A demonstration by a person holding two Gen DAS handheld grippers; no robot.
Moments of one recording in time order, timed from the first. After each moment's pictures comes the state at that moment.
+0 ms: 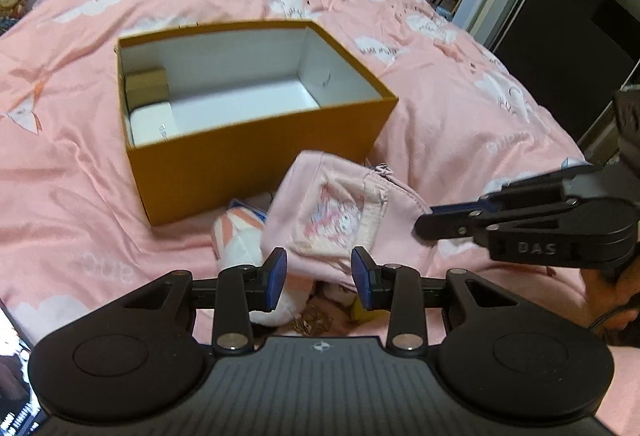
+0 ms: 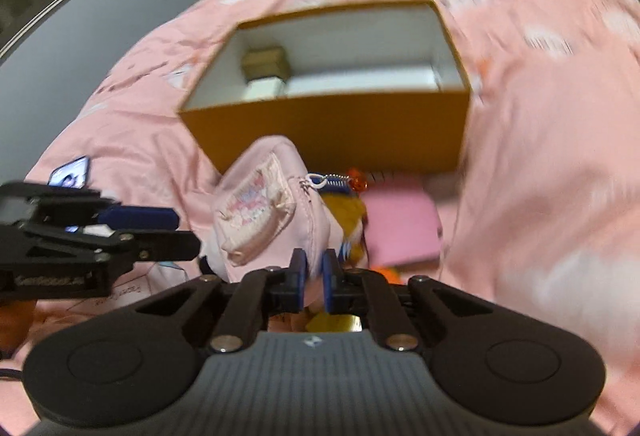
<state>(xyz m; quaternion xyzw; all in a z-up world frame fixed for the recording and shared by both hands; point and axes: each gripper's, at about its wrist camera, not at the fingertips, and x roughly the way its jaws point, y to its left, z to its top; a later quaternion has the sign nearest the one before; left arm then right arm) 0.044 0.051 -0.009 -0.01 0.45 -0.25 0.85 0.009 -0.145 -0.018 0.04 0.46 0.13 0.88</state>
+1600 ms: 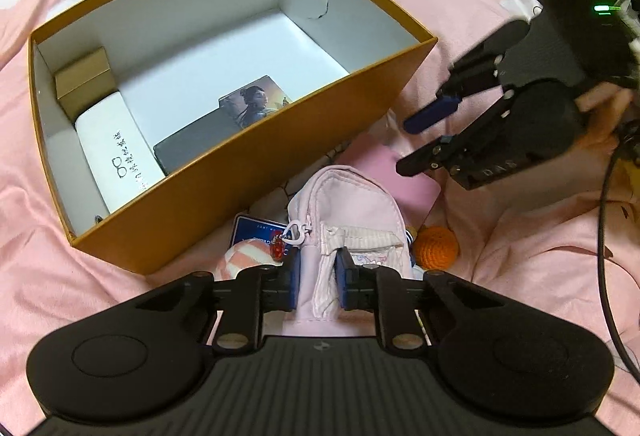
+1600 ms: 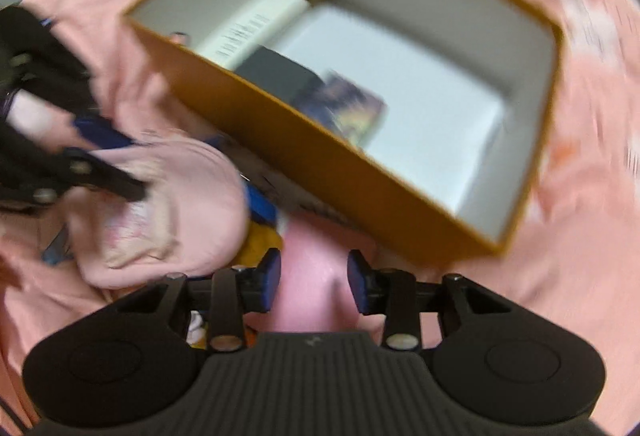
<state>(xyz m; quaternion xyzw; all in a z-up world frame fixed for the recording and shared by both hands) 0.135 0.017 -0.071 0.08 0.56 -0.30 0.77 0.173 -0.168 -0.092 -0.13 0.59 0.23 0.77</state>
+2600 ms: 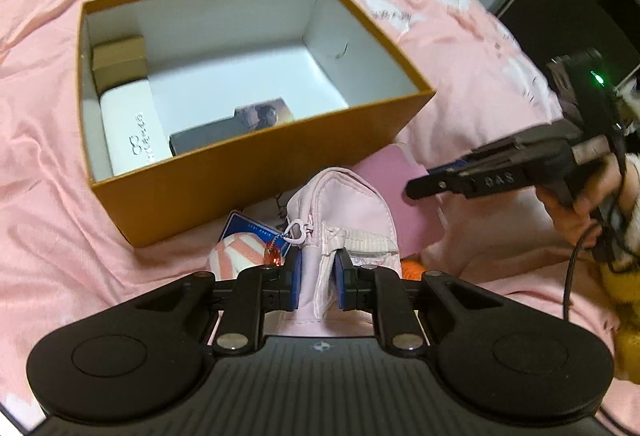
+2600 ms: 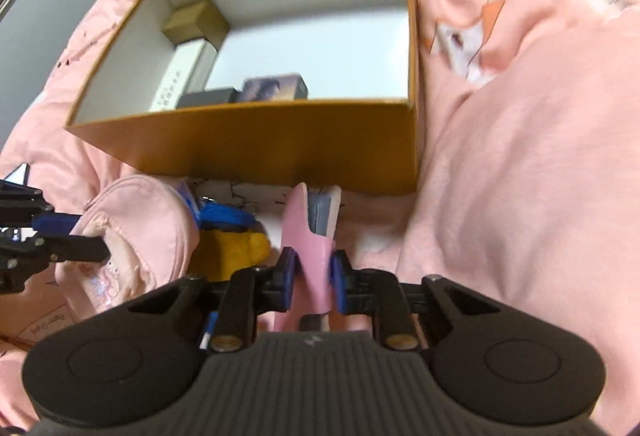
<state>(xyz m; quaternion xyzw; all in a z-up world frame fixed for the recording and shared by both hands) 0.121 0.046 -0.041 -0.03 0.53 -0.27 0.81 0.130 -0.204 -0.083 0.07 0.56 0.16 0.81</state>
